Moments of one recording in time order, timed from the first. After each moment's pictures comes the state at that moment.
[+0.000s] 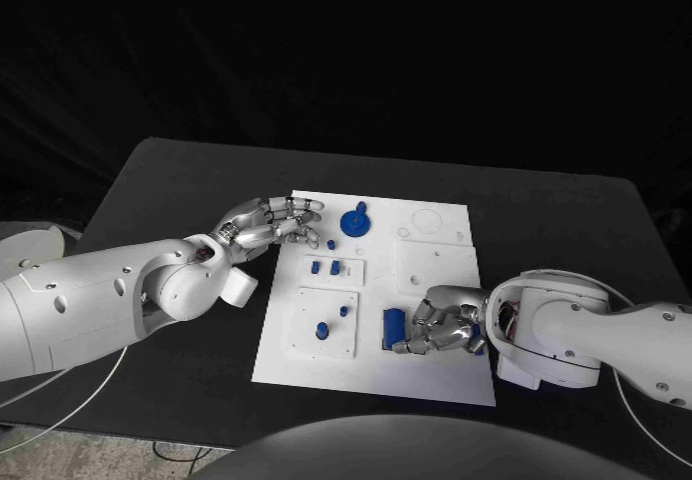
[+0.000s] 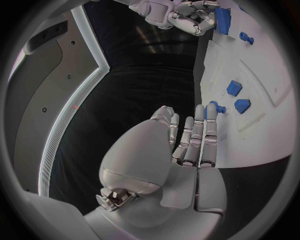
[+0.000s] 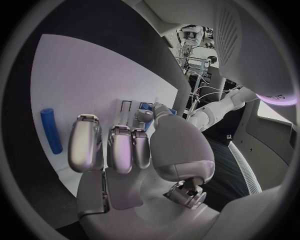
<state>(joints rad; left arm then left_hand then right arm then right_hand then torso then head) 1.16 -0.87 -0.18 1.48 -0.13 0.00 0.41 1.56 0.13 0.01 0.25 0.61 0.55 0.13 0.38 0.30 0.34 0.21 0.66 0.47 0.64 0.17 0.64 0.52 0.15 0.65 0.25 0.33 1.14 1.09 -1.02 -0.12 1.97 -1.08 -0.01 -0.53 1.09 0.02 -0.03 0.22 0.43 1.10 -0.03 0.94 1.31 1.46 -0.08 1.57 1.31 1.47 -0.14 1.48 1.31 0.06 1.46 -0.02 1.26 1.31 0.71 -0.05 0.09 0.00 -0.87</state>
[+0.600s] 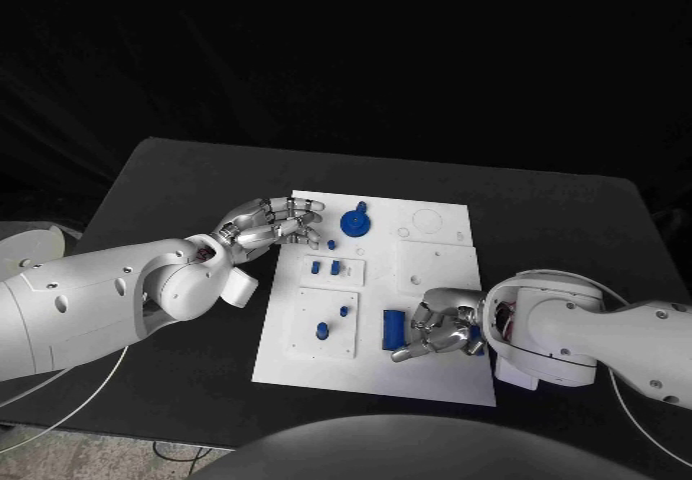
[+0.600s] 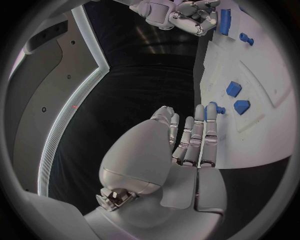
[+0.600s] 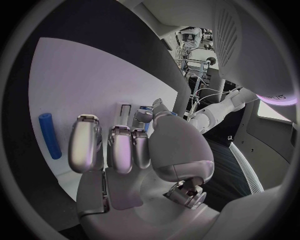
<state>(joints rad) 1.16 -0.87 -0.18 1.48 -0.13 0.01 0.40 1.56 0.13 0.02 0.25 0.61 0.55 0.13 0.38 0.30 0.34 0.22 0.66 0.47 0.64 0.17 0.64 0.52 0.15 0.65 0.25 0.33 1.14 1.08 -1.01 -0.12 1.96 -1.07 0.02 -0.54 1.13 -0.01 -0.04 0.18 0.07 1.10 -0.03 0.94 1.31 1.47 -0.09 1.57 1.31 1.47 -0.14 1.48 1.31 0.06 1.46 -0.02 1.26 1.31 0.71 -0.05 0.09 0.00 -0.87</state>
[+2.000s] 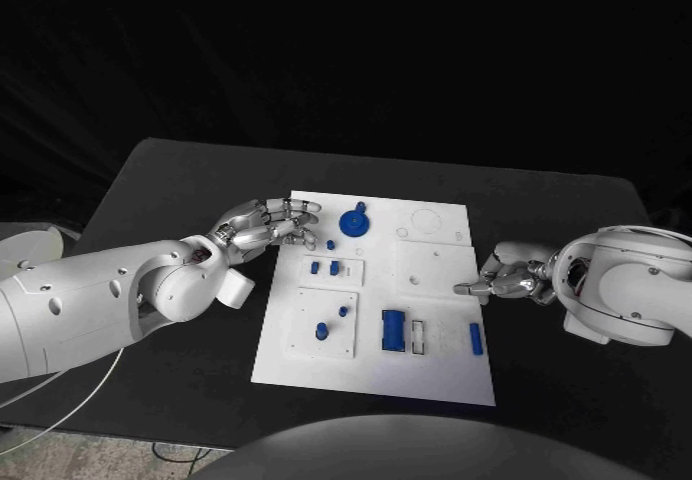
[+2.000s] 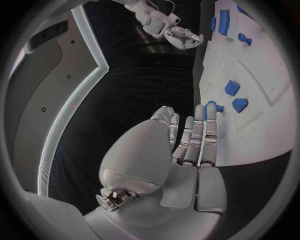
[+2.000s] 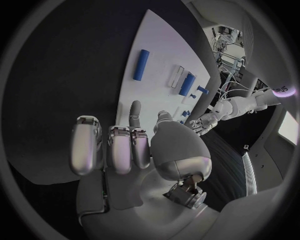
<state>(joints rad) 1.16 -0.88 -0.18 1.48 -0.13 0.01 0.40 1.56 0.13 0.02 0.24 0.61 0.56 0.14 0.38 0.29 0.34 0.22 0.67 0.47 0.64 0.17 0.64 0.52 0.16 0.65 0.24 0.33 1.14 1.21 -1.20 -0.12 1.92 -1.22 0.04 -0.61 0.96 0.10 -0.29 0.28 0.46 1.02 0.01 0.37 1.01 1.47 -0.06 1.57 1.31 1.47 -0.12 1.49 1.31 0.06 1.46 -0.01 1.31 1.31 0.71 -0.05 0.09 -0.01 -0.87</state>
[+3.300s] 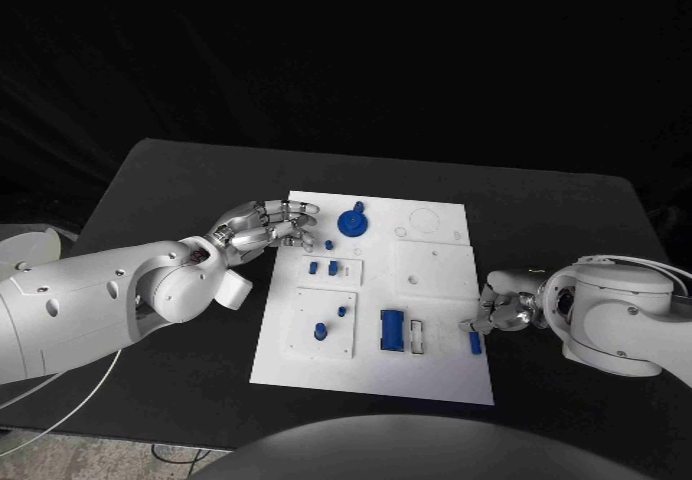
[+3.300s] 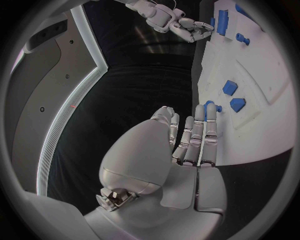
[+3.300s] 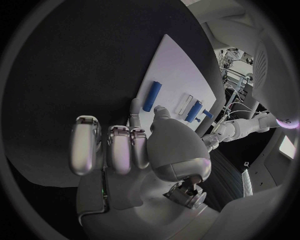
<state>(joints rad) 1.16 -0.88 -0.18 1.48 -0.13 0.01 0.39 1.56 0.13 0.02 0.24 0.61 0.56 0.14 0.38 0.29 0.34 0.22 0.67 0.47 0.64 0.17 0.64 0.52 0.16 0.65 0.24 0.33 1.14 1.11 -1.19 -0.12 1.95 -1.37 0.09 -0.64 1.12 0.10 -0.26 0.23 0.57 1.07 0.02 0.24 0.89 1.47 -0.06 1.57 1.31 1.47 -0.11 1.49 1.31 0.06 1.46 0.00 1.31 1.31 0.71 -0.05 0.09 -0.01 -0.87</state>
